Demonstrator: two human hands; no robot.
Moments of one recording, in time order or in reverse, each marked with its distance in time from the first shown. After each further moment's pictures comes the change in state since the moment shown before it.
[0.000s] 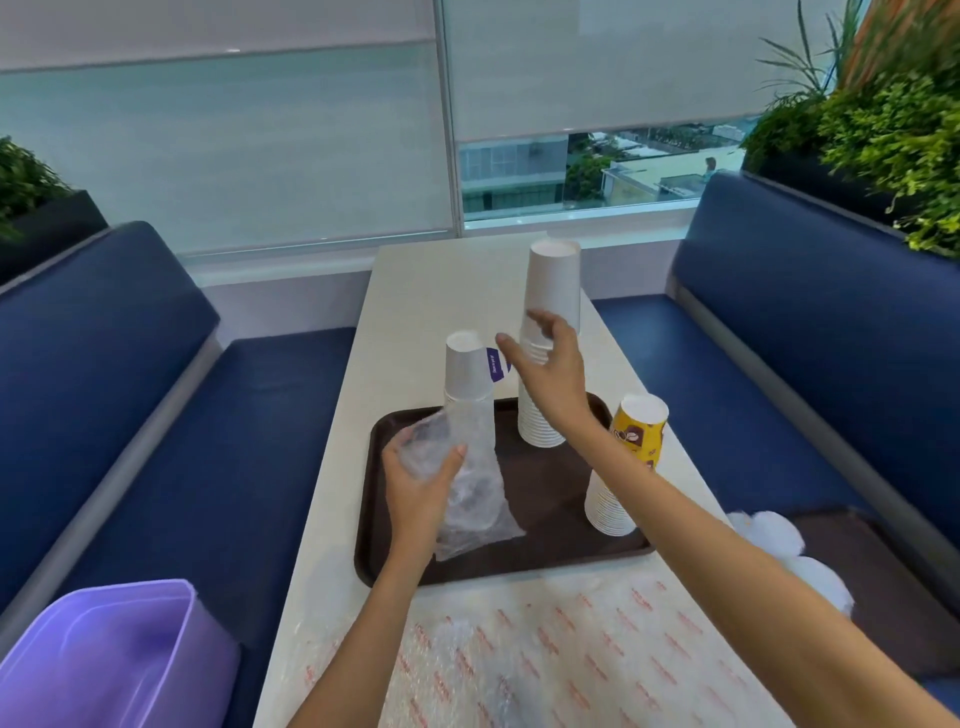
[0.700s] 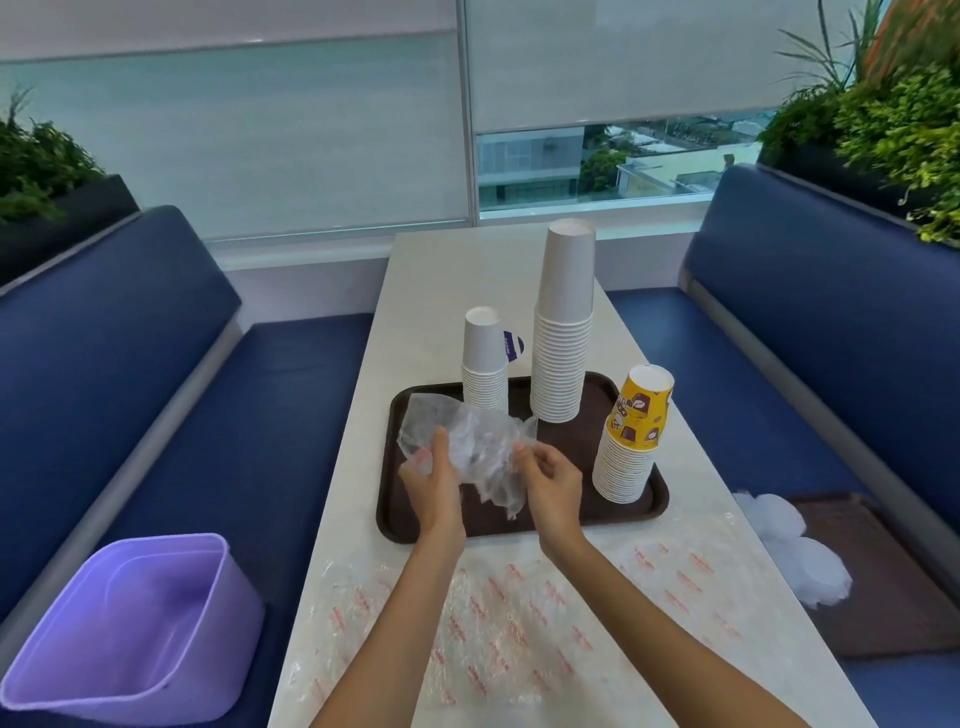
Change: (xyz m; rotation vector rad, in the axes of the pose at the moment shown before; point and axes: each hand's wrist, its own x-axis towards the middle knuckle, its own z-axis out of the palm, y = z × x) left_hand -0.040 -0.005 -0.008 -0.362 0.152 -0.373; right_hand -0.141 0.053 0.014 0.312 0.048 0.452
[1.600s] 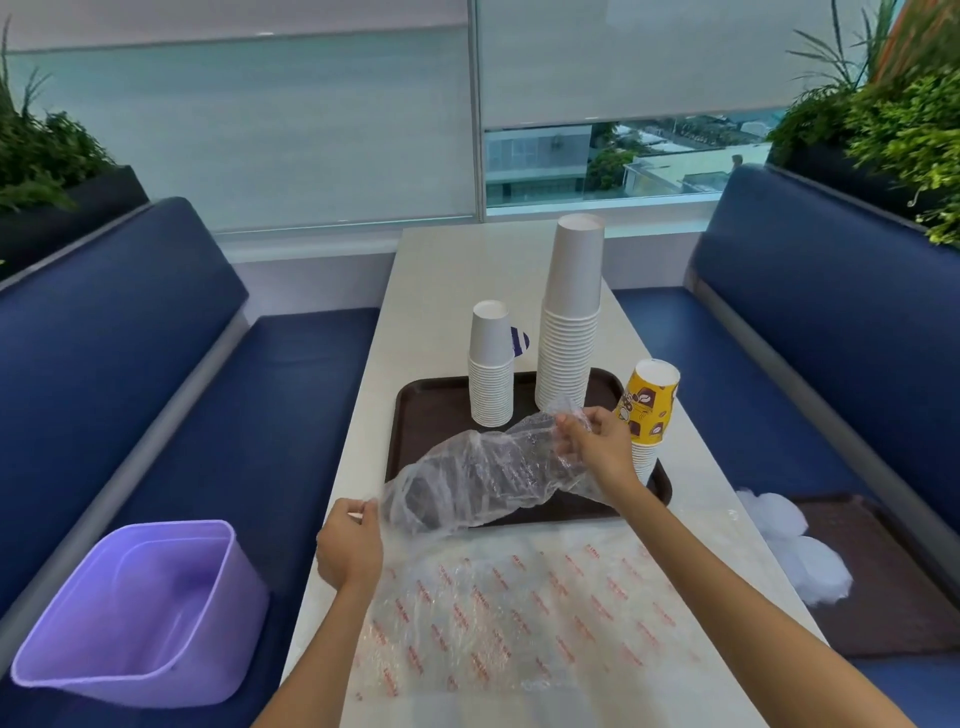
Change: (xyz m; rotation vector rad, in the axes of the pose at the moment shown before) left_hand 0.046 -0.026 -0.111 0.846 0.307 0.228; right_hand 0.042 -0.033 -0.040 -0.195 -0.058 -0.046
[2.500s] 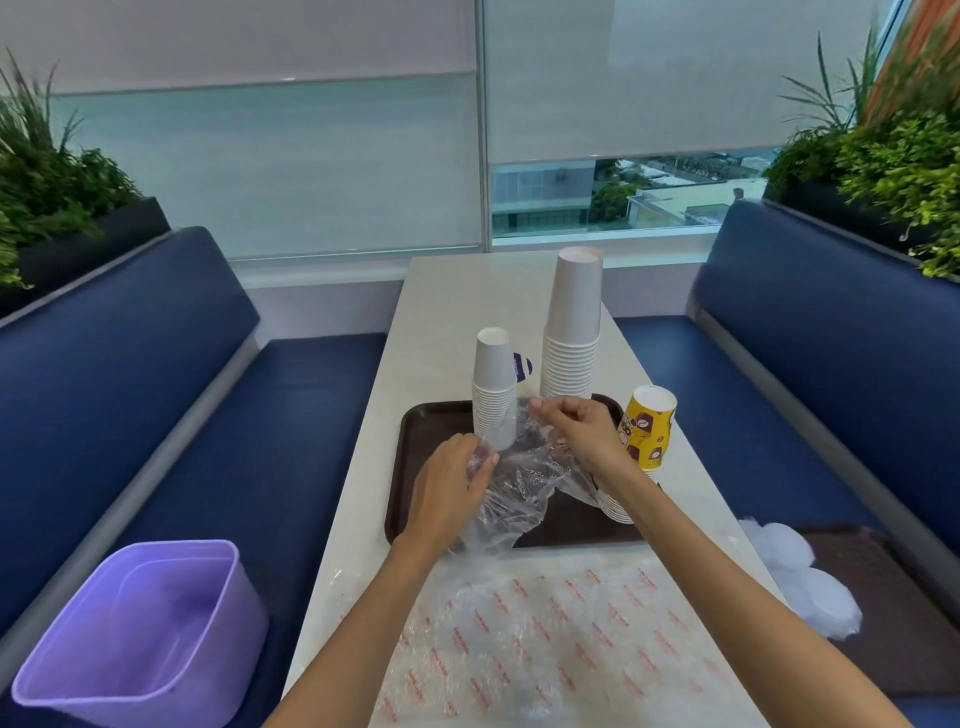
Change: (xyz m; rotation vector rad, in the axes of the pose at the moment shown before) left_hand -0.039 0.101 0.008 -0.005 -0.343 0.926; right_hand -0.007 -0.058 0.008 0.045 -0.254 -0.082
